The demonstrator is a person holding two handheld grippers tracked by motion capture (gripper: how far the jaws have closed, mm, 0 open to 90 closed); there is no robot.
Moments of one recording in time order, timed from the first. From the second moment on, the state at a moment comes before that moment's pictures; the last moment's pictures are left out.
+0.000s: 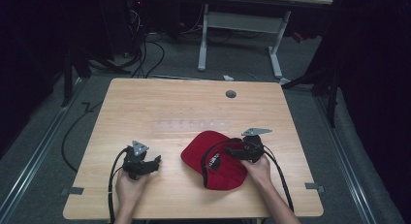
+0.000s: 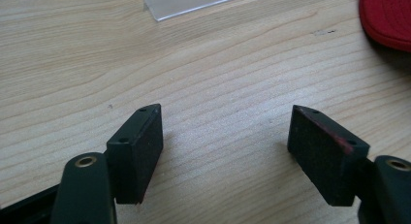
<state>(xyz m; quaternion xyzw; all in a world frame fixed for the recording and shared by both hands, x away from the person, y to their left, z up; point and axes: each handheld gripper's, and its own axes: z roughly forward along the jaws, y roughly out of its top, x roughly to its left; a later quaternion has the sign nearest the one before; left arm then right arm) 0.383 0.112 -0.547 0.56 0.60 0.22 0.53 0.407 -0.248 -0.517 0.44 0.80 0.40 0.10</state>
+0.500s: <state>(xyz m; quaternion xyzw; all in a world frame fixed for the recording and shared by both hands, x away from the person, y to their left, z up) 0.382 0.112 -0.547 0.56 0.60 0.22 0.53 0.401 -0.254 -0.520 0.41 0.81 0.40 0.10</state>
